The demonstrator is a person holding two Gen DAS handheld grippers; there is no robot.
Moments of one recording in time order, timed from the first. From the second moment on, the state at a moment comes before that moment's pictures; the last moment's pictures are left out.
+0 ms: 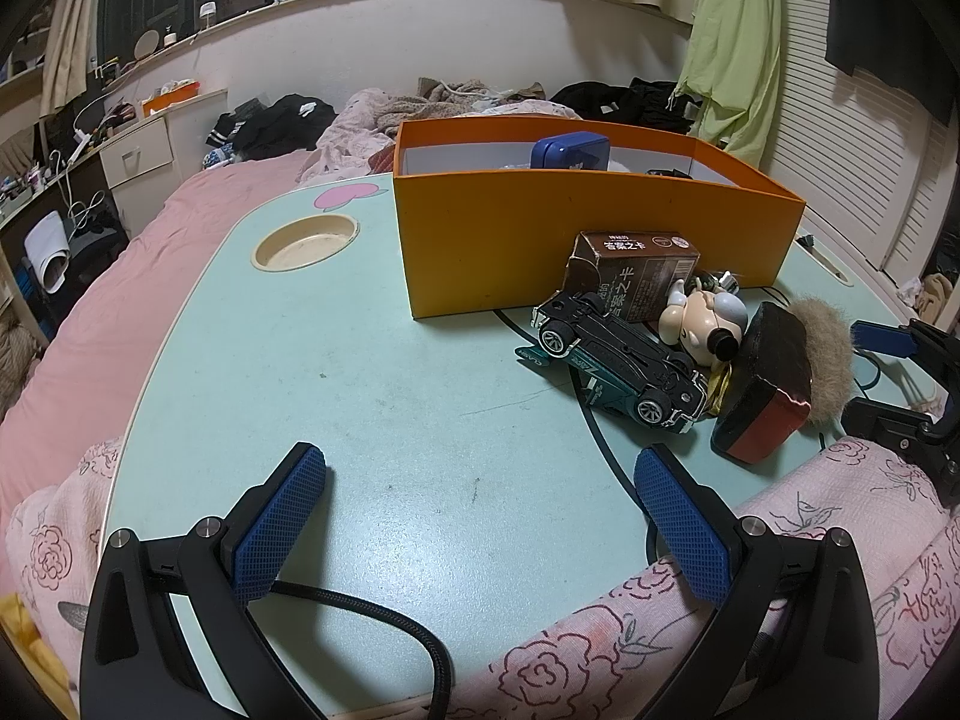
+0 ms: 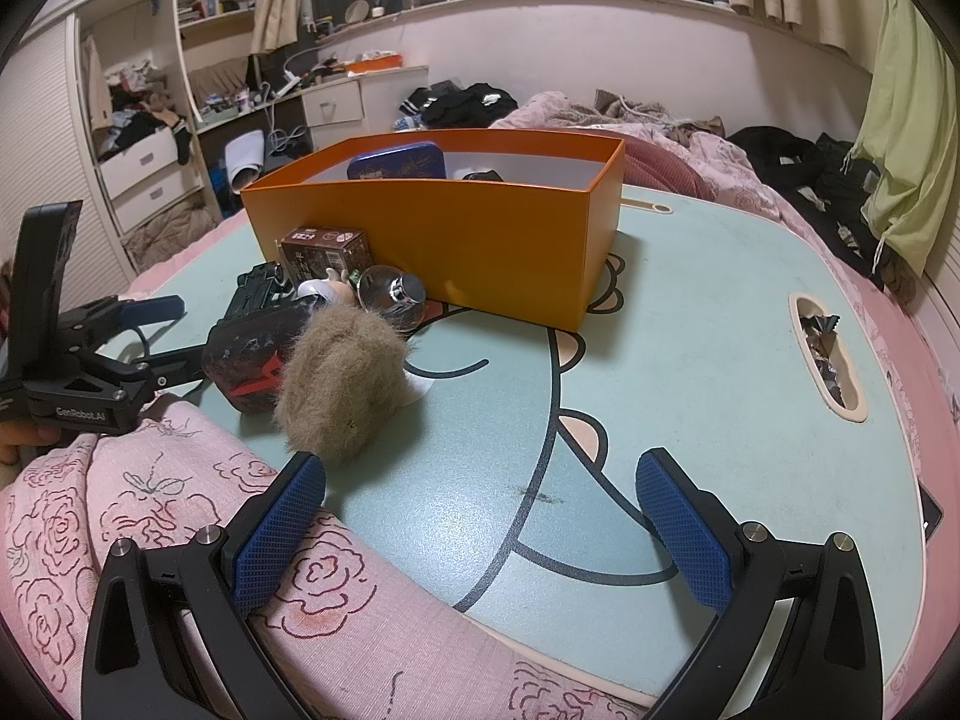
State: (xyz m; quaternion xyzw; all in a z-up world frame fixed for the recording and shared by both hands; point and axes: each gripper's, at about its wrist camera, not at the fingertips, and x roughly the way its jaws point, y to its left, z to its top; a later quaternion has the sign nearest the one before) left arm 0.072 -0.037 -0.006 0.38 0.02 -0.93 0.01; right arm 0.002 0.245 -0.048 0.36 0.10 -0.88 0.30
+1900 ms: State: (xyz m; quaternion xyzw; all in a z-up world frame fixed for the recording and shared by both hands) left arm 0.074 -0.037 -0.007 0.37 0.02 -0.93 0.01; right arm 0.002 0.249 -0.042 0.34 0.07 -0.89 0.30
